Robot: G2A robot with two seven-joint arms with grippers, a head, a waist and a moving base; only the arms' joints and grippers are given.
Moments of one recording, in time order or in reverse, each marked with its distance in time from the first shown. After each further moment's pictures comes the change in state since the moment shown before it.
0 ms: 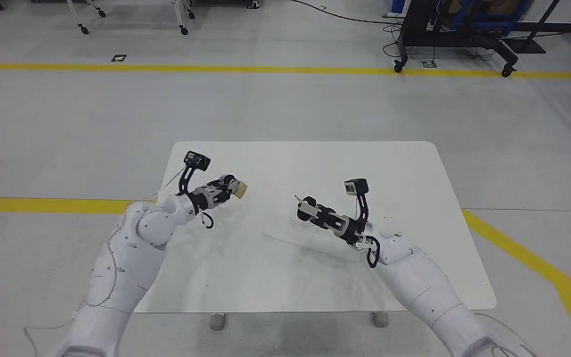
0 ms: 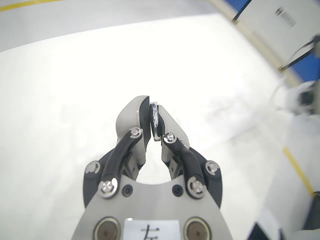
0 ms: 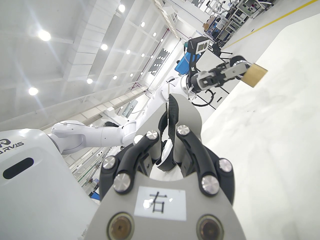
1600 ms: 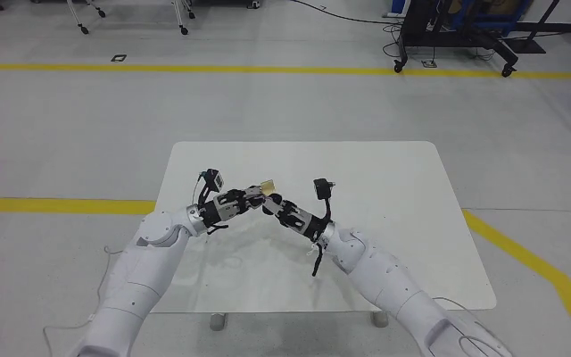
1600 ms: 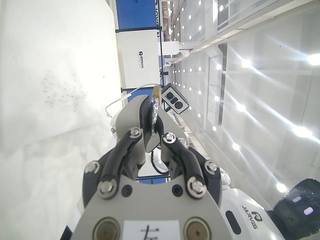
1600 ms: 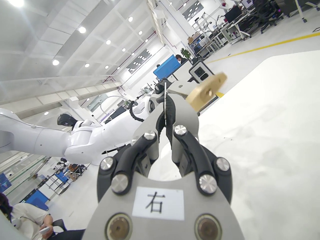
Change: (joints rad) left arm -0.013 -0.053 0.076 0.133 -1.024 0.289 -0.464; right arm 0.109 -0.184 -0.144 0.180 -0.762 -0.057 -0.779
